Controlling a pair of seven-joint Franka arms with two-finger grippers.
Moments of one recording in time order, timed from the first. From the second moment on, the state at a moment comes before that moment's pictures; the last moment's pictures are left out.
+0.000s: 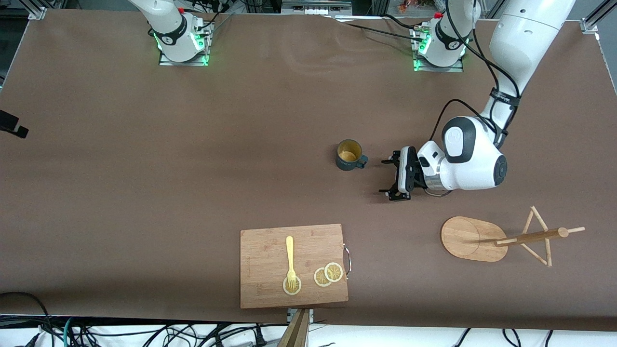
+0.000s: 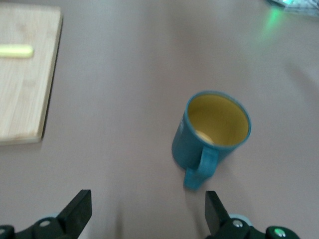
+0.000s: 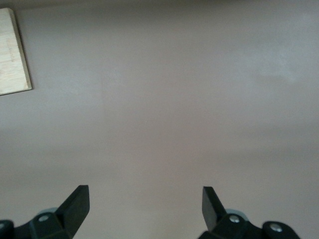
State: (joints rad) left arm 0.01 0.55 -0.28 -1.88 -0.85 2.20 1.98; right arm 0.02 0.13 -0.23 -1.42 0.06 1.57 -0.12
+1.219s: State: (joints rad) left arm 0.05 0.69 -0.28 -2.05 -1.35 2.10 2.59; right arm -0.02 0.10 -0.08 -1.47 -0.03 1.56 -0.15
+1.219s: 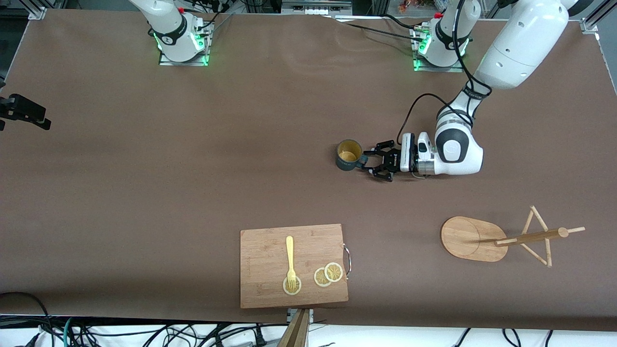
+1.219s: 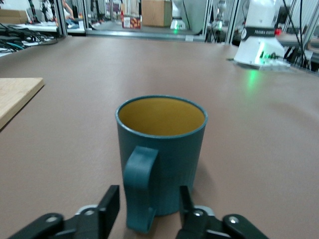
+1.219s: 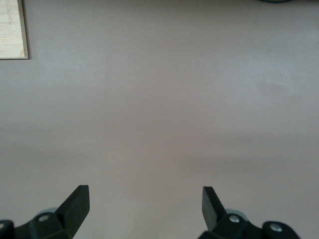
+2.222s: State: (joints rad) left arm 0.23 0.68 -0.27 -2.03 -1.29 1.77 2.27; right arm -0.02 0.10 -0.07 -1.47 -0.03 1.56 -0.15
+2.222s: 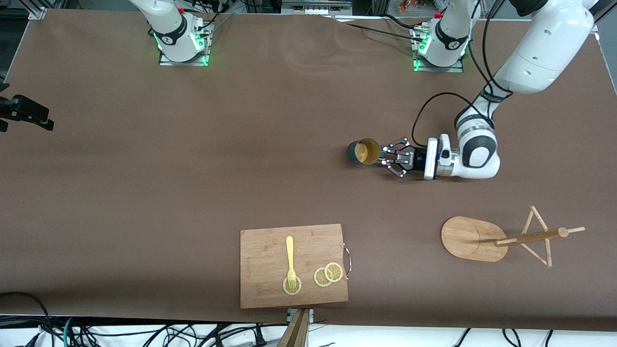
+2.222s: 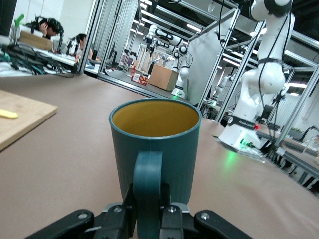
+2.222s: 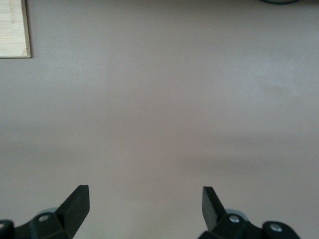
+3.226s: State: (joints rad) left arm 0.78 0.57 -0.26 -1.88 -0.92 1.37 1.28; right arm -0.02 0.10 -0.07 -1.47 -0.03 1.56 -0.15
